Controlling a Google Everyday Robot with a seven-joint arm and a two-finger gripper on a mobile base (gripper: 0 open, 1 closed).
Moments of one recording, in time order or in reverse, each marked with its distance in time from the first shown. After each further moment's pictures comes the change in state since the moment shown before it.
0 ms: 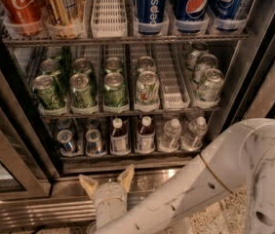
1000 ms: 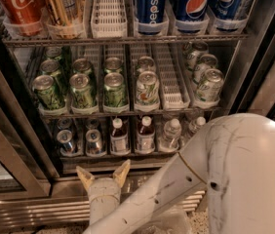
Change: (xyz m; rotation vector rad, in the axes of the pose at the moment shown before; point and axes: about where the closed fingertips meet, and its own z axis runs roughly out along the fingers) arm -0.008 0.007 0.026 0.055 -0.122 0.037
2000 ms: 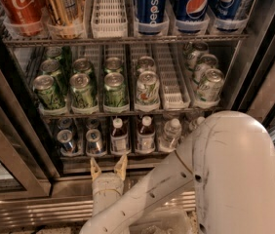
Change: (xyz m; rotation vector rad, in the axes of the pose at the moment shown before) arm 0.010 -0.016 0.028 0.067 -0.021 -0.071
